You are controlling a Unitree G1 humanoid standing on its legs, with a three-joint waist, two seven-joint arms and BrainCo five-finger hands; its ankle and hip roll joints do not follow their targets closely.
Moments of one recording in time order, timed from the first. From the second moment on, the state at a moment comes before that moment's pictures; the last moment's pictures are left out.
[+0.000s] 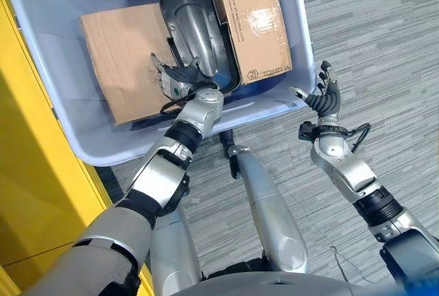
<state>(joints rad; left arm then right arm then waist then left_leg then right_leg) -1.04 0.20 -0.42 0.89 -0.49 0.24 1.27 -0.45 -0.48 0.45 0.02 0.43 0.07 -0.73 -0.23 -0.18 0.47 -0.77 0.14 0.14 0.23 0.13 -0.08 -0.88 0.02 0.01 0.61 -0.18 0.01</state>
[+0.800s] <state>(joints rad) -1.09 0.22 -0.49 0.95 -0.46 0.33 1.25 -0.48 -0.49 0.44 0.02 0.47 0.07 -0.75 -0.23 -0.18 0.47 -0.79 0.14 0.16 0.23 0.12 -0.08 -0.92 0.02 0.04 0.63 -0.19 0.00</state>
